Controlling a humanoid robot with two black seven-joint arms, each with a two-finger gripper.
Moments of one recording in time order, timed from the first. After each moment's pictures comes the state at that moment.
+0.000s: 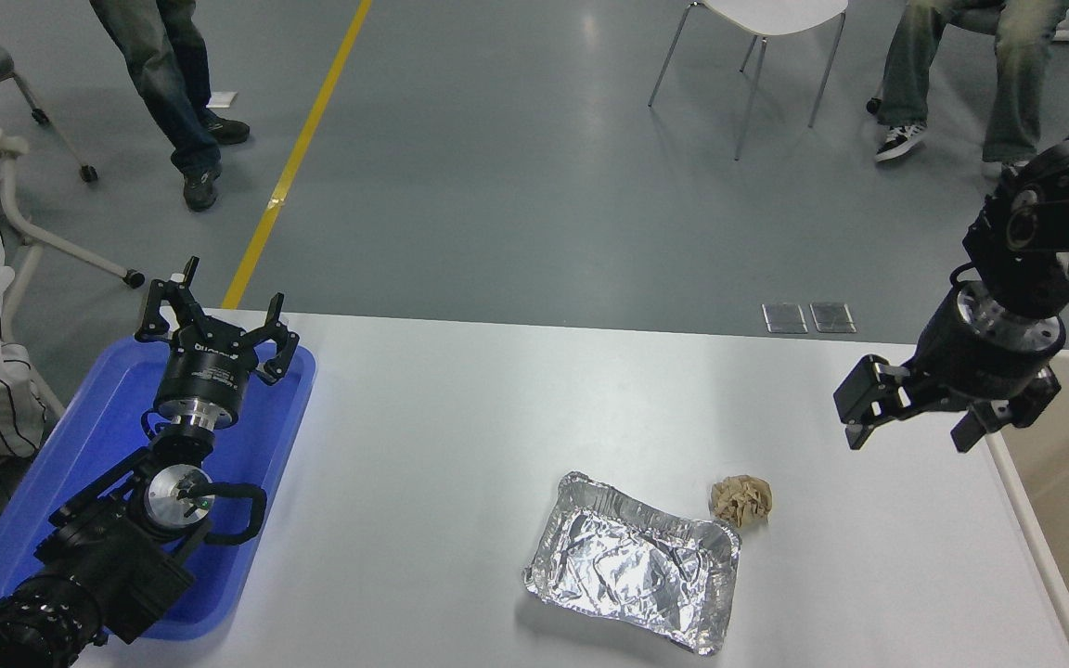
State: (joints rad) left arm -0.62 0.18 -0.87 -0.41 -0.09 -0.57 -0.51; right arm 1.89 -0.43 -1.19 1.33 -0.24 0.67 -0.12
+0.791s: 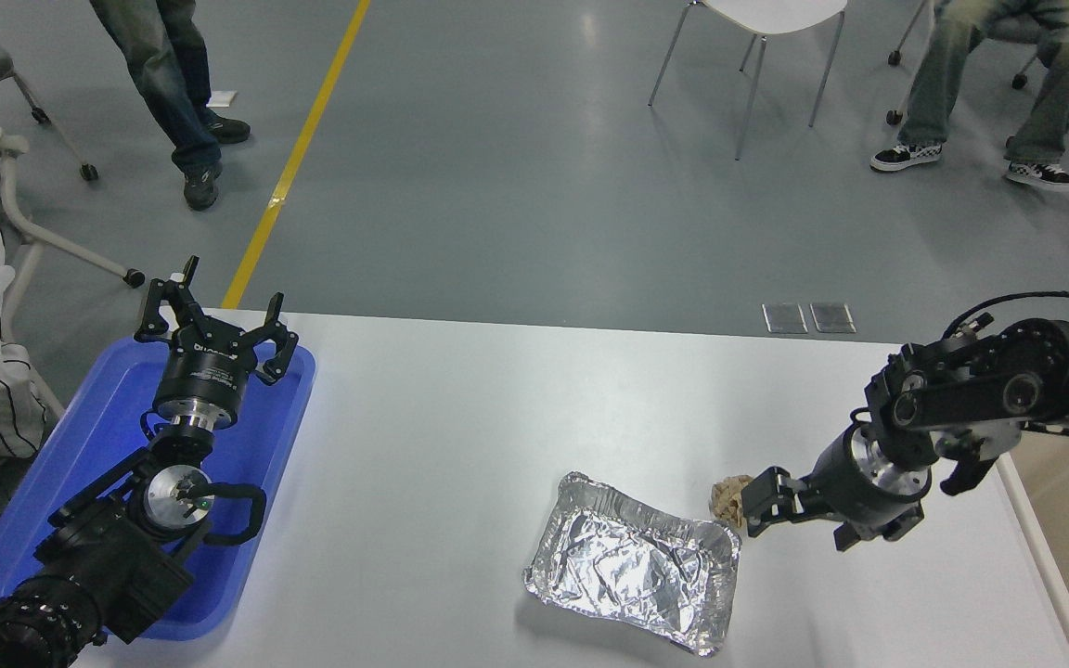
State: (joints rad) left arm -0.62 0.18 -0.87 -0.41 -0.09 -0.57 -0.51; right arm 1.52 -0.40 -0.97 1.32 -0.25 0.40 -0.12
